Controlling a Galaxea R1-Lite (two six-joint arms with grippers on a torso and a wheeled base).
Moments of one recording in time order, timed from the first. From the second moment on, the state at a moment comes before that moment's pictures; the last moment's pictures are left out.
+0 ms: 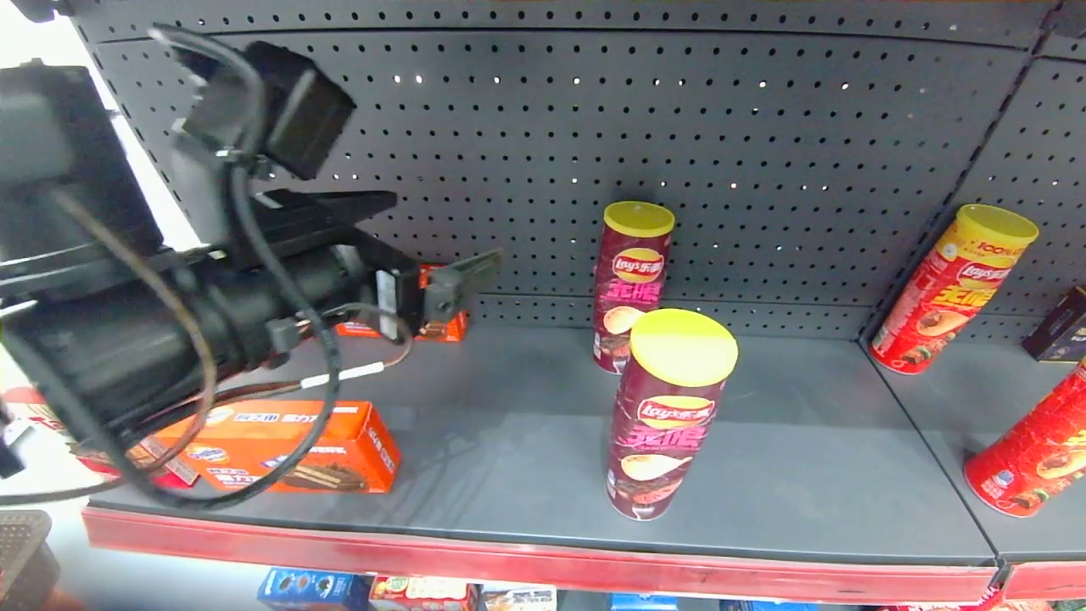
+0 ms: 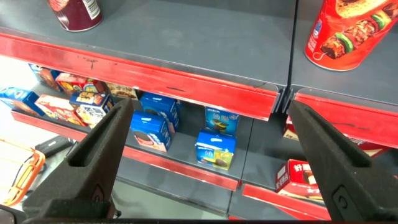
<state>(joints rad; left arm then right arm) -0.58 1.42 -0.90 -0.54 0.08 0.21 0.23 0.10 0.00 0.01 0.01 -0.01</state>
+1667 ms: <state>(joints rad) 0.04 0.07 0.00 -0.06 -0.26 -0.03 0.23 0.10 0.00 0.01 0.01 -0.01</state>
